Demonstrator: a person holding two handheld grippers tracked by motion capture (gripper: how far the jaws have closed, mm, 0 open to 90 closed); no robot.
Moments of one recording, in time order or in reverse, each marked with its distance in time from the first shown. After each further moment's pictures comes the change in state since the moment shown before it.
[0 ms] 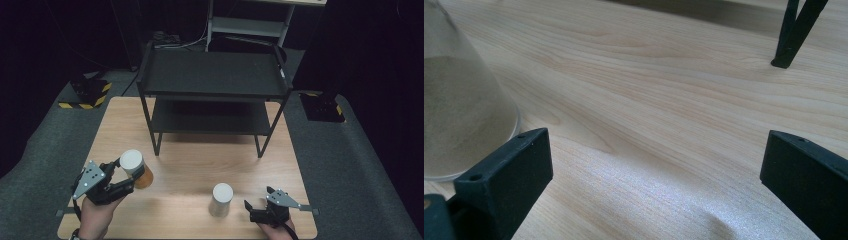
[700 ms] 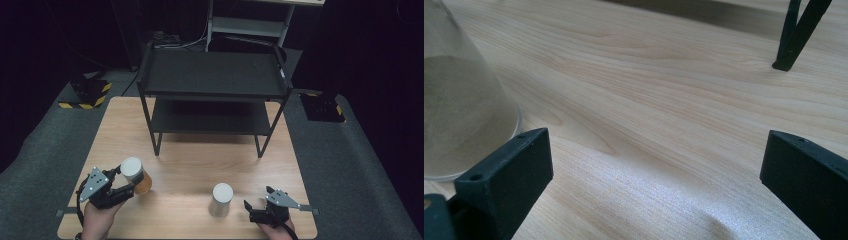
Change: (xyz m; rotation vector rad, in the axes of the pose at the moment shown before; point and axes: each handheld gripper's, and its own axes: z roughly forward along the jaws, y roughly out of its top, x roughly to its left) left arm 0.006 -0.034 0.002 0.057 0.027 -0.011; right arm 0.001 0.000 0.000 -0.001 0.001 -0.011
